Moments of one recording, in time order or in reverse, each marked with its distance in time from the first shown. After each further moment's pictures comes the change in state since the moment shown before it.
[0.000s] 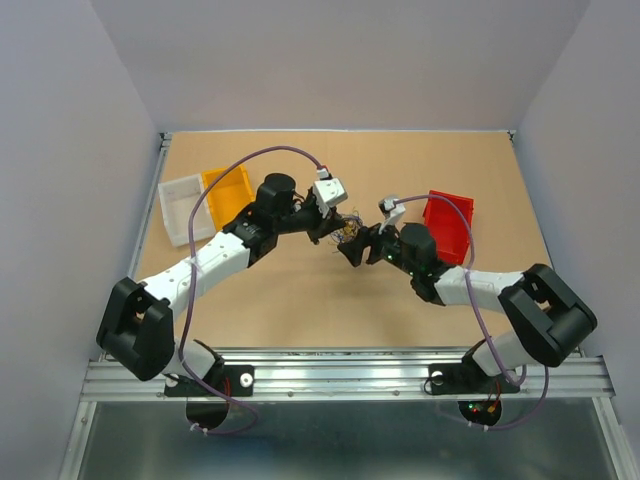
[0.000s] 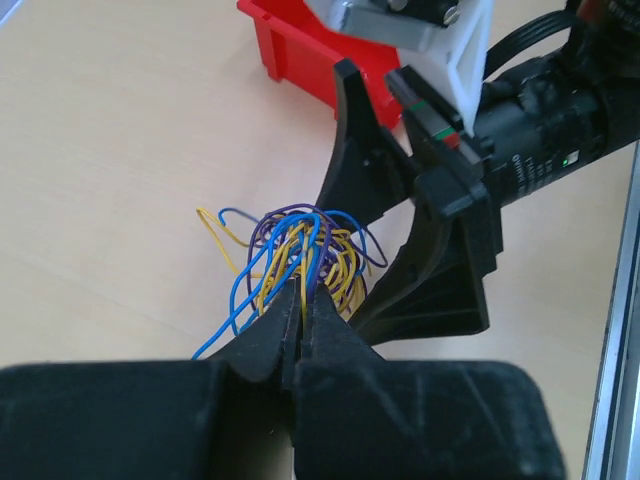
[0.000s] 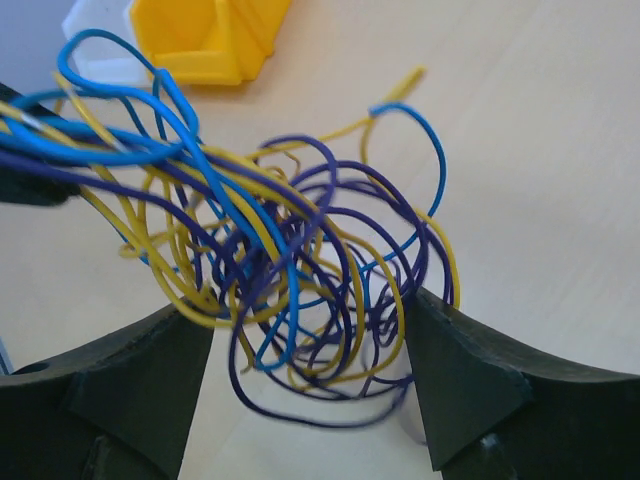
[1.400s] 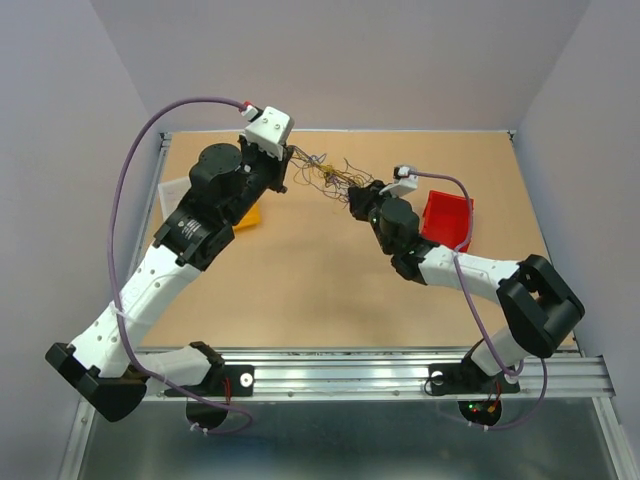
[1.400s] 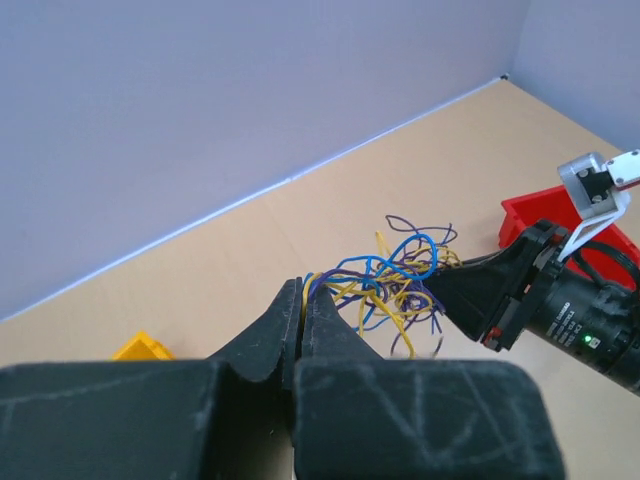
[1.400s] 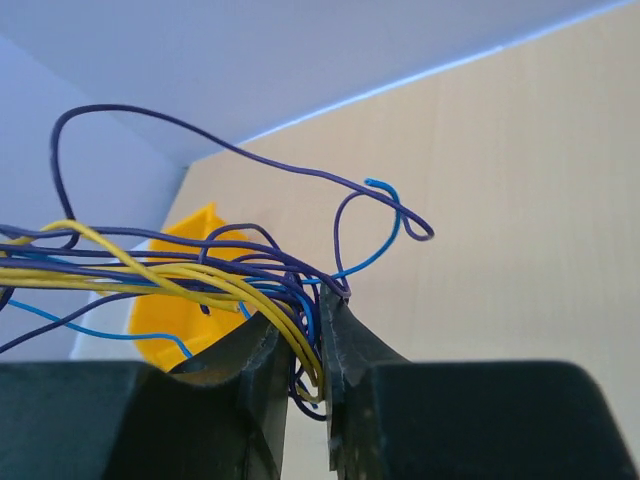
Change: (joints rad) left arm -0.018 -0.260 0.415 -0.324 -0.659 -0.105; right arm 0.089 0.092 0.311 -0.038 0.628 0.223
